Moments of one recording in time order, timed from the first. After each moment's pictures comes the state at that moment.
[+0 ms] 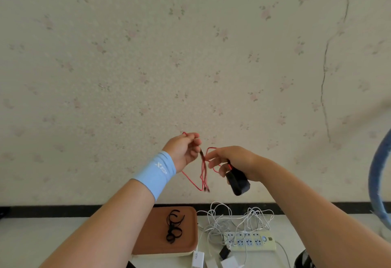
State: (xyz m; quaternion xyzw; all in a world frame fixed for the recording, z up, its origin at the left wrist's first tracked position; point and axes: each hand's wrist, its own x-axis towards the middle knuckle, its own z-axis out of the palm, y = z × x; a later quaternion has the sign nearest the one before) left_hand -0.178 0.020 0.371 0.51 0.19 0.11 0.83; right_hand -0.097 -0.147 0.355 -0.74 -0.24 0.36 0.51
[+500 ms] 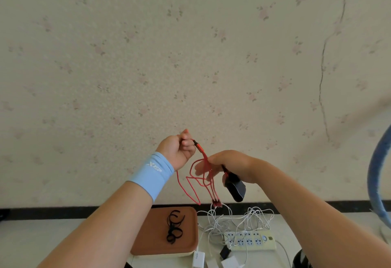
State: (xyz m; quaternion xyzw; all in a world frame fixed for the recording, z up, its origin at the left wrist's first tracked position) left_hand -0.180 0.028 0.374 0.28 0.15 0.09 0.94; right_hand -0.109 -0.144 0.357 -0.73 -0.34 0.38 0.45
